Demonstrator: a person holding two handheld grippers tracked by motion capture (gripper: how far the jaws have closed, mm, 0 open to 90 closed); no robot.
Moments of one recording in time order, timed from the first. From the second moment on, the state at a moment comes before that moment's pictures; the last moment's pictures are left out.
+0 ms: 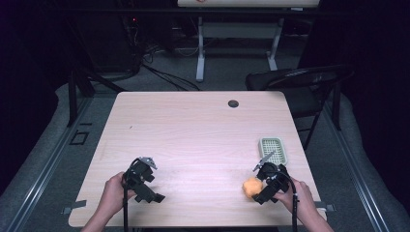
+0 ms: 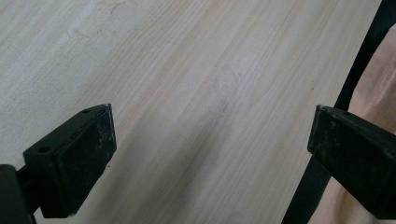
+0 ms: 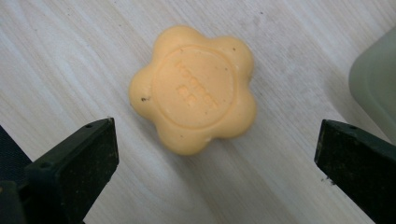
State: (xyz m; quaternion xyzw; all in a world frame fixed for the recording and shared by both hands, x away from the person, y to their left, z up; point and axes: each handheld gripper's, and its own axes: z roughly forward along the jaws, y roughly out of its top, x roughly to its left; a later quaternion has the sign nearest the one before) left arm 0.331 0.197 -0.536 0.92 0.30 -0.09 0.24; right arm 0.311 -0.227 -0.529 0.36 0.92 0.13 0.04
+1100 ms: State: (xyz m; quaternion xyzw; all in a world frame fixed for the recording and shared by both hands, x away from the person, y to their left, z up) left arm 0.331 0.197 -0.536 0.92 0.30 -0.09 0.24; right arm 0.323 -0.201 -0.544 0.34 0.93 0.13 0.04
